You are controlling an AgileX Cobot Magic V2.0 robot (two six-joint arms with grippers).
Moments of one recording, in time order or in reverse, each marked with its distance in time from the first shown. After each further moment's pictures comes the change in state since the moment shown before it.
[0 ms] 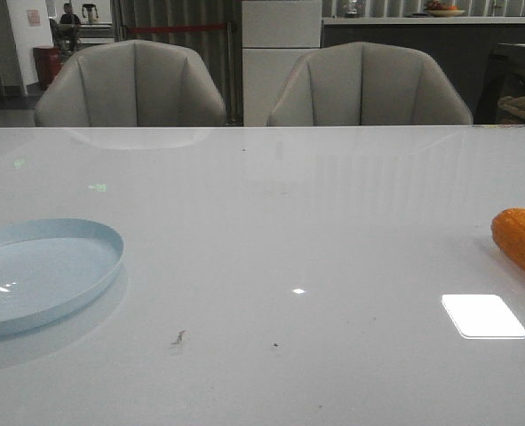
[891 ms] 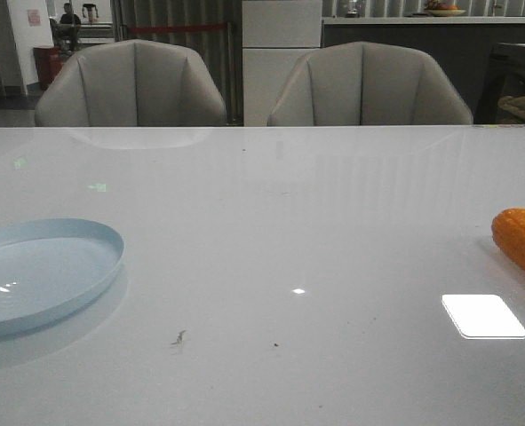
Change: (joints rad) left arm 0.000 0.317 -0.498 0.089 0.157 0.000; right arm 0.000 0.522 -0.625 -0.088 0.106 0.000
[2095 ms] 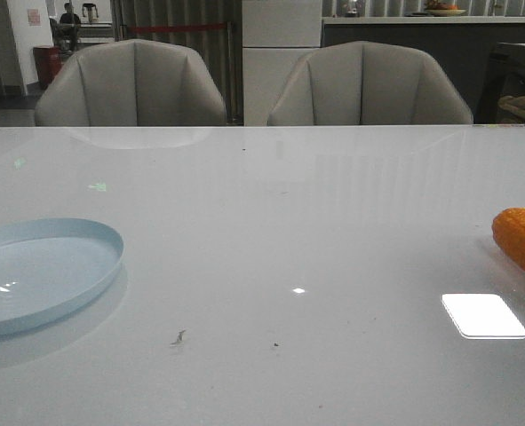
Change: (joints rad) left arm 0.000 0.599 -0.030 -0.024 0.199 0.000; right arm 0.000 0.489 0.000 -0.001 0.222 -0.002
